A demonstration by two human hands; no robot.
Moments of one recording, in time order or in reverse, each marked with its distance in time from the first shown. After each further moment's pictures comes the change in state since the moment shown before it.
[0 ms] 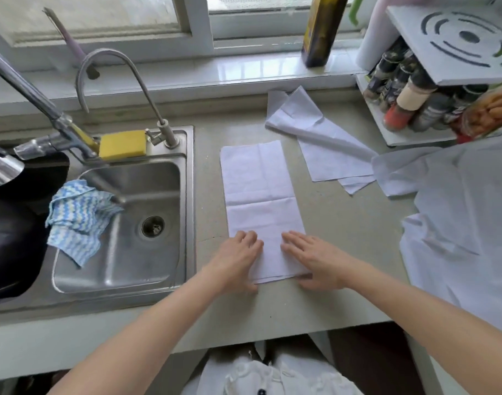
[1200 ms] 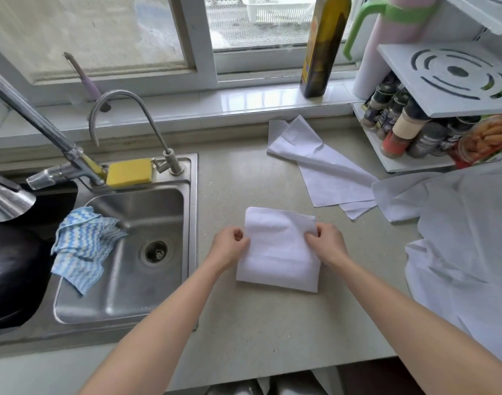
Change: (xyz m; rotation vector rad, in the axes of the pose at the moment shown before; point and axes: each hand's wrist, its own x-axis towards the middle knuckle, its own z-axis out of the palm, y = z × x) left_hand 0.046 -0.041 -0.032 -1.029 0.252 -0.594; right_hand 0.044 0.033 -0.043 0.966 0.533 0.805
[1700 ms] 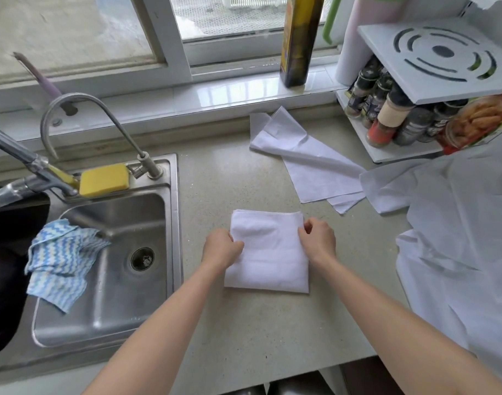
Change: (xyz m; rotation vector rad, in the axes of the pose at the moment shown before) left_hand 0.017 0.013 0.016 0.234 0.024 -0.069; right_hand 0.012 0.007 0.011 -0.026 0.170 0.095
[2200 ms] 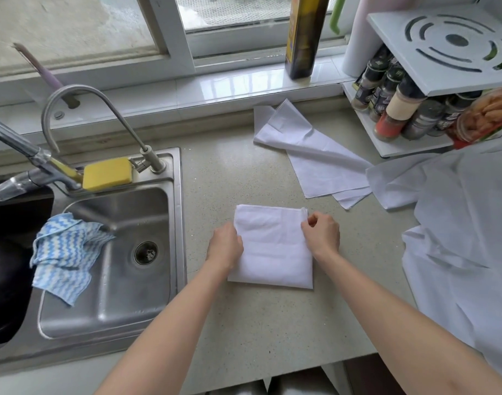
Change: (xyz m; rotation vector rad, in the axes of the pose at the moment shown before) left_hand 0.002 -0.005 0.010 0.112 0.069 0.043; right_hand 0.005 -0.002 0.006 0.028 0.069 0.046
